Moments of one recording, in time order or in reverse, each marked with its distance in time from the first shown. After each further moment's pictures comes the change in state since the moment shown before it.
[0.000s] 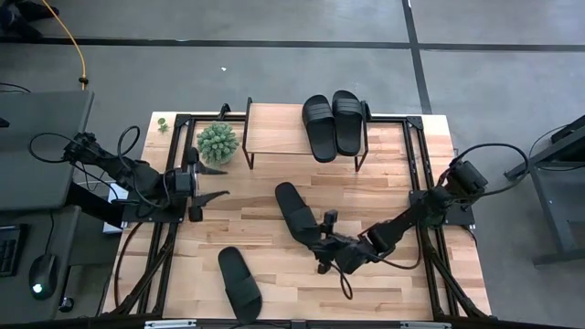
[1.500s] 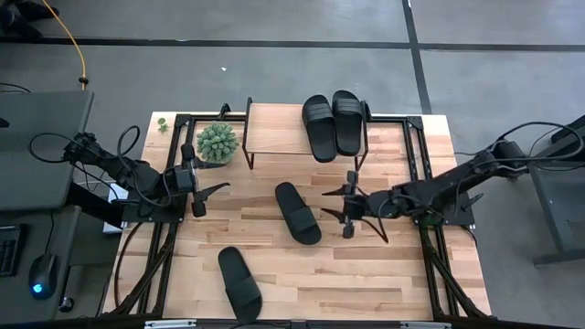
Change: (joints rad) left arm 0.000 0.000 -0.002 0.005 -0.127 0.054; right arm -0.212 -0.530 -0.237 -0.095 -0.314 -0.027
